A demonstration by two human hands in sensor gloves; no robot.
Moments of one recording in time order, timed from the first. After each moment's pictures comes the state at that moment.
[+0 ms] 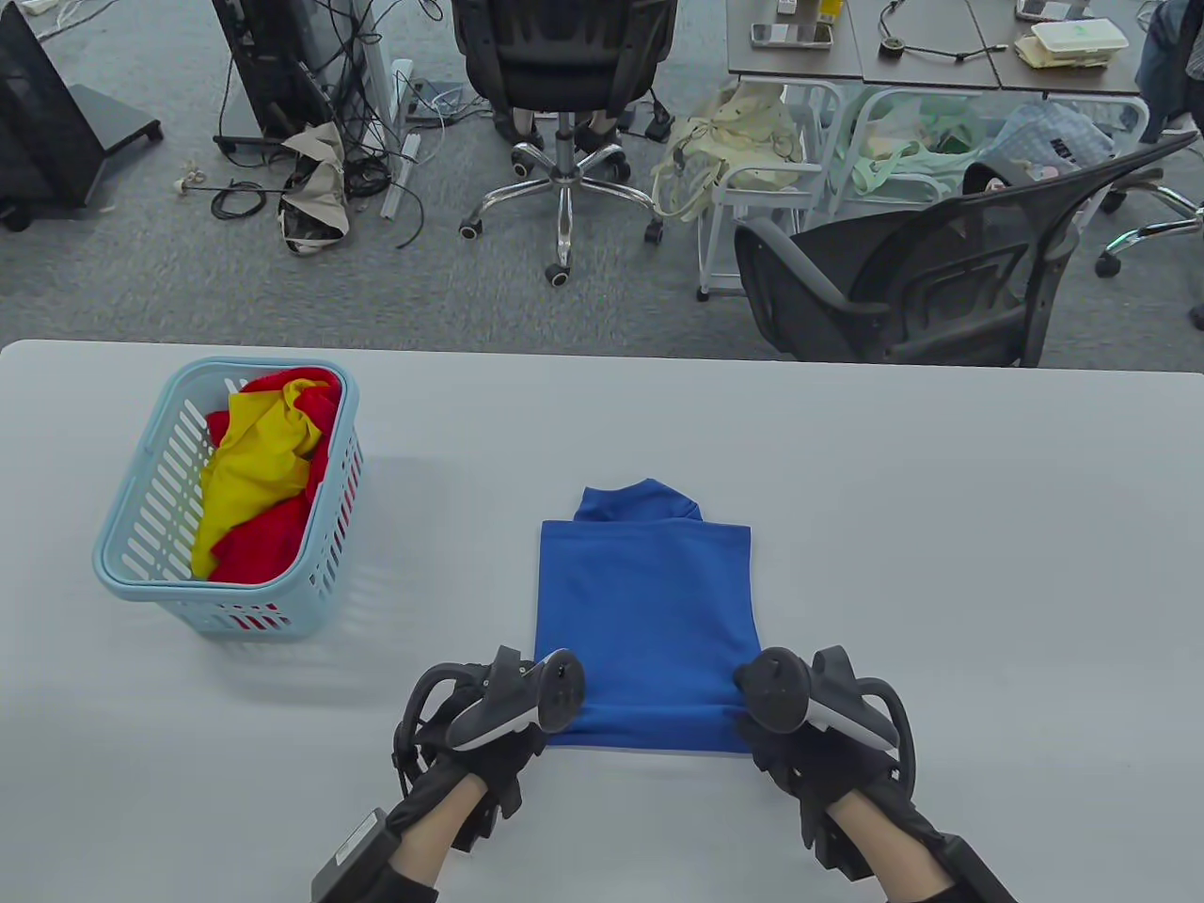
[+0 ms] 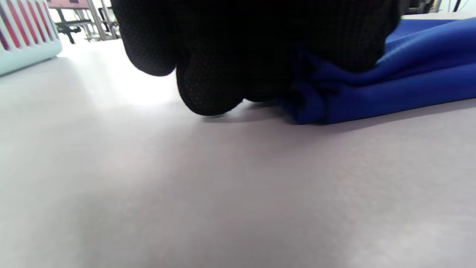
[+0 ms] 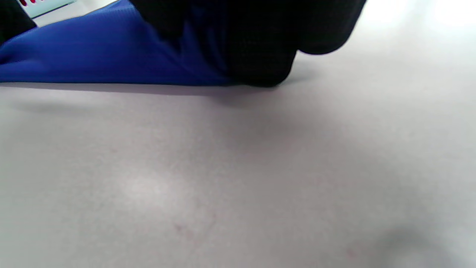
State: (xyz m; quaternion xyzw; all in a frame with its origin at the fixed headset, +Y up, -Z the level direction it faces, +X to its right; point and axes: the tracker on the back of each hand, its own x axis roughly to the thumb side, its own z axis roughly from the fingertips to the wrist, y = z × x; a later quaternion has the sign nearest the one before) left_hand -0.114 -0.752 -0.273 -0.14 -0.12 -0.07 0.98; right_hand 0.161 -0.750 -0.258 0.11 0.23 0.97 0.06
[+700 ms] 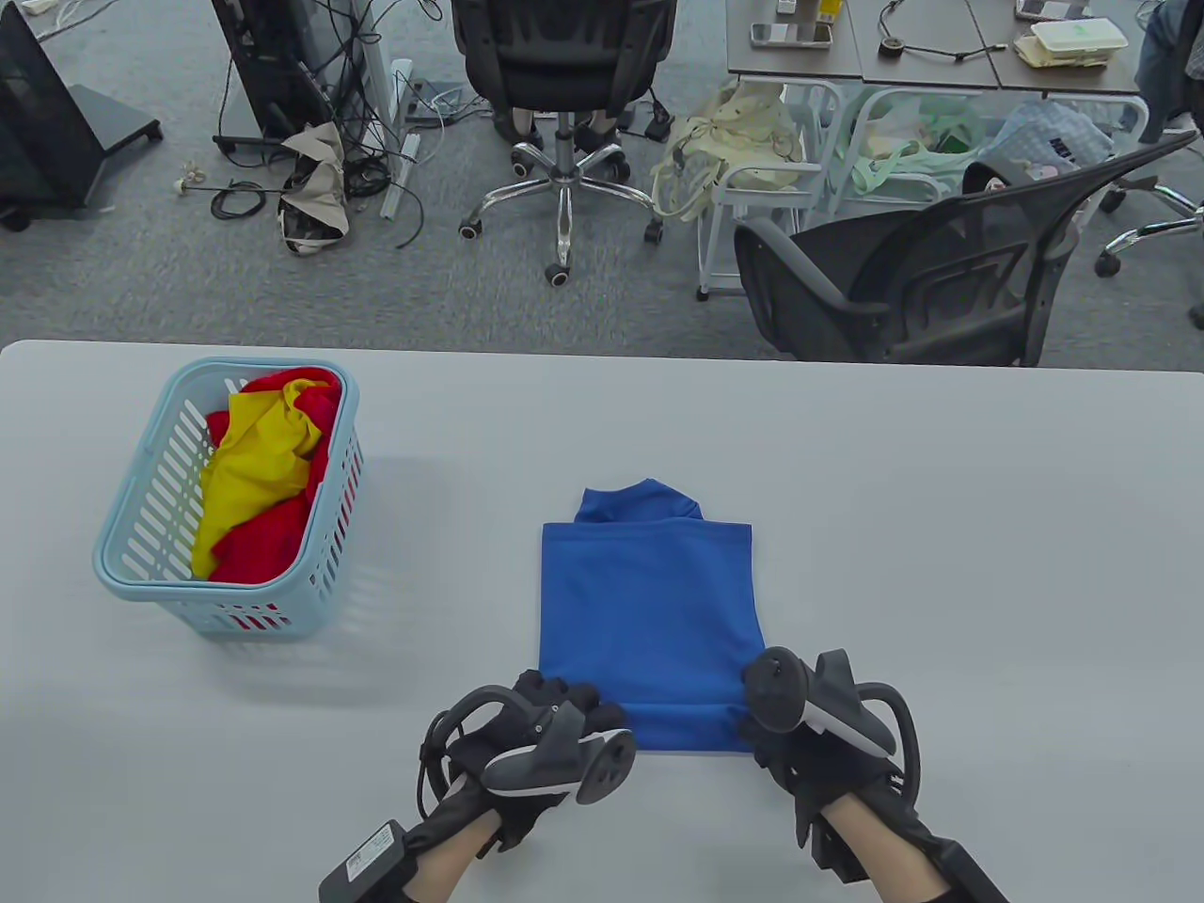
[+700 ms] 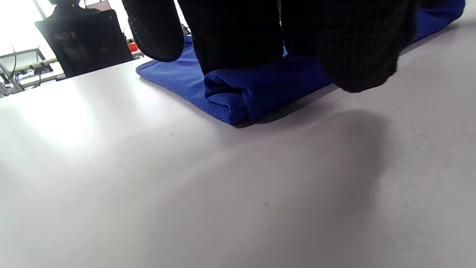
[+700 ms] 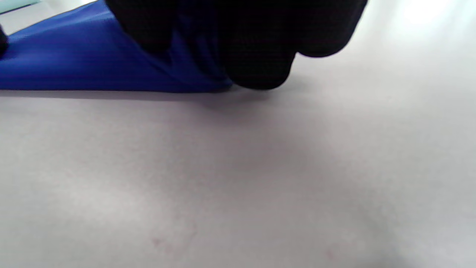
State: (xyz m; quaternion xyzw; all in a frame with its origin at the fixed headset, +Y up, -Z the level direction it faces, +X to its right) left_hand -0.081 -0.747 -0.240 -0.12 -0.29 -0.12 0.94; right_hand 0.163 -0.744 -0.254 0.05 0.20 0.98 0.03
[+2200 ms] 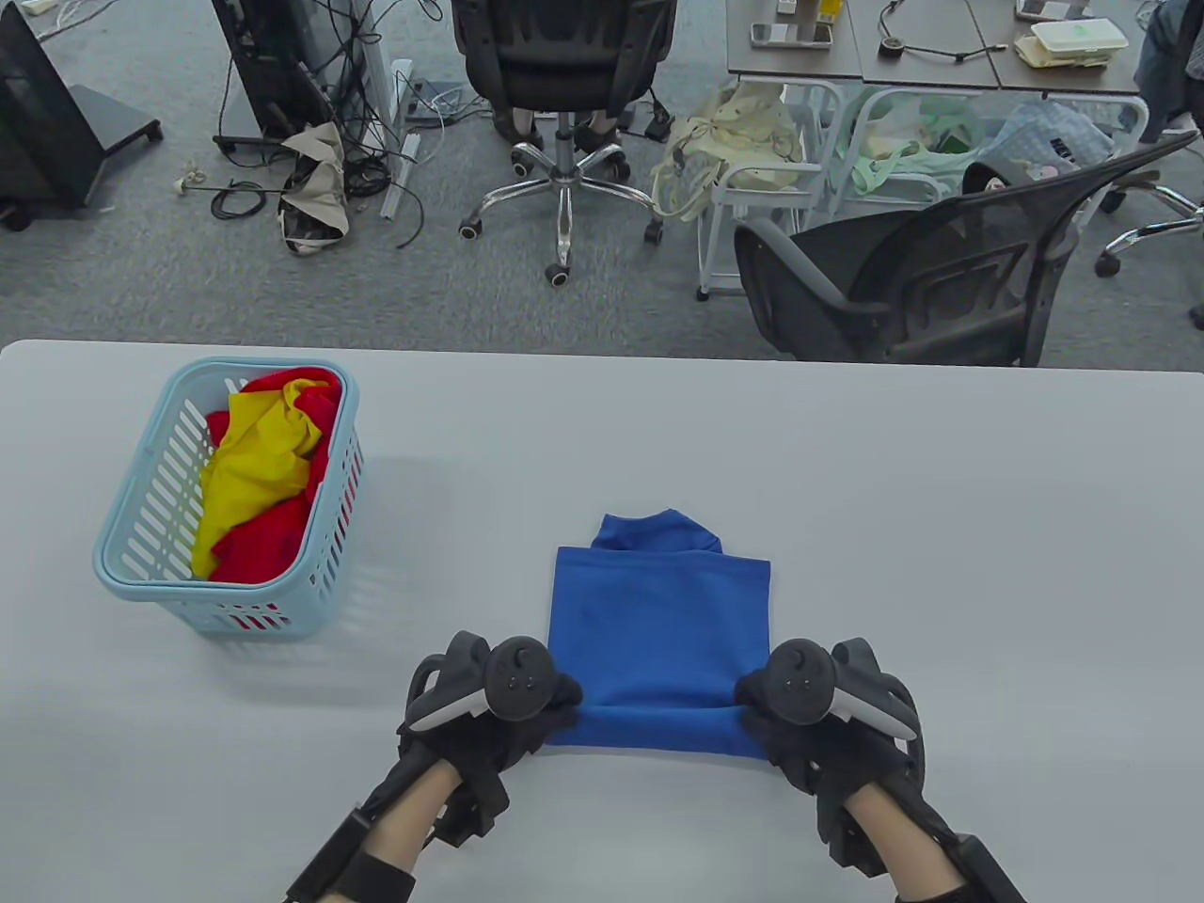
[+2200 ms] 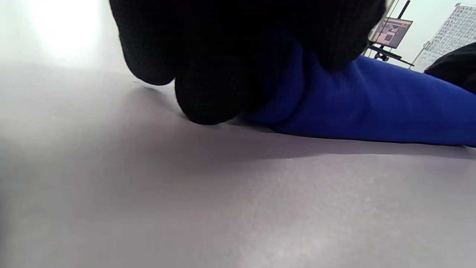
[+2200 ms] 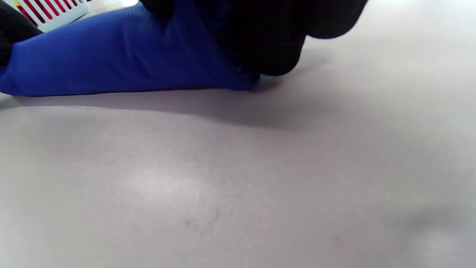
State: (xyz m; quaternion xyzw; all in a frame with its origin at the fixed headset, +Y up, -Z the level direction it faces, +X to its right) left_hand -0.129 -0.754 -0.281 -0.17 -0.24 0.09 0.95; right_hand 0.173 -0.748 -0.261 0.11 0.25 0.96 0.11
